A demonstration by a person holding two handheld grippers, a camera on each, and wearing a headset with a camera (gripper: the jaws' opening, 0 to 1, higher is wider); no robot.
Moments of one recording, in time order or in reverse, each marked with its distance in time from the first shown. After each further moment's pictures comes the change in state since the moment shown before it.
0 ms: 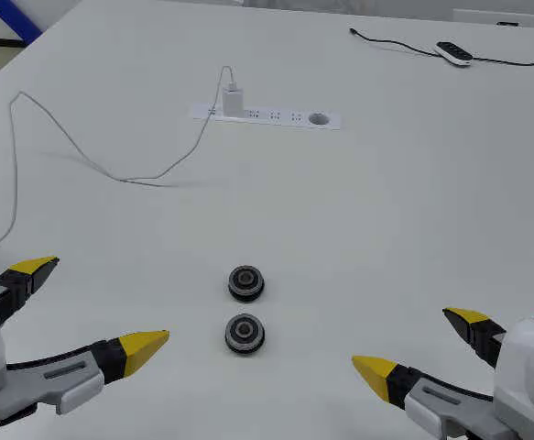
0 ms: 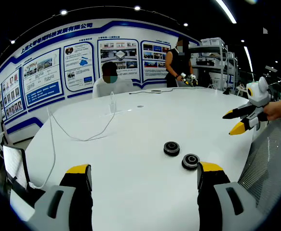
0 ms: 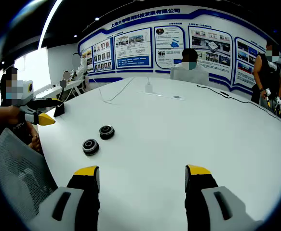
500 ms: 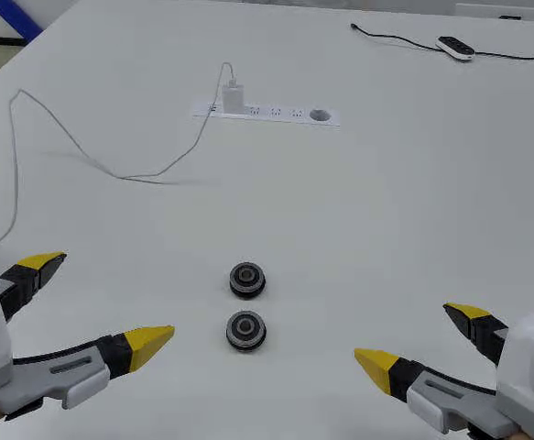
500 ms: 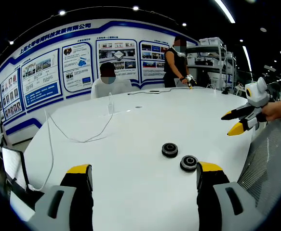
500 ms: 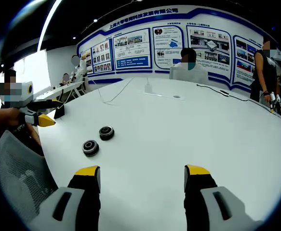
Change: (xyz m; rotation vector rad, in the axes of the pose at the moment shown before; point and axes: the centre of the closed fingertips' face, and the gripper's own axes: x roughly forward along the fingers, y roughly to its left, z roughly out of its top) left arm 0.002 -0.004 0.004 0.005 -0.002 -0.011; right arm 0.000 -0.001 -0.001 0.020 -0.003 0.005
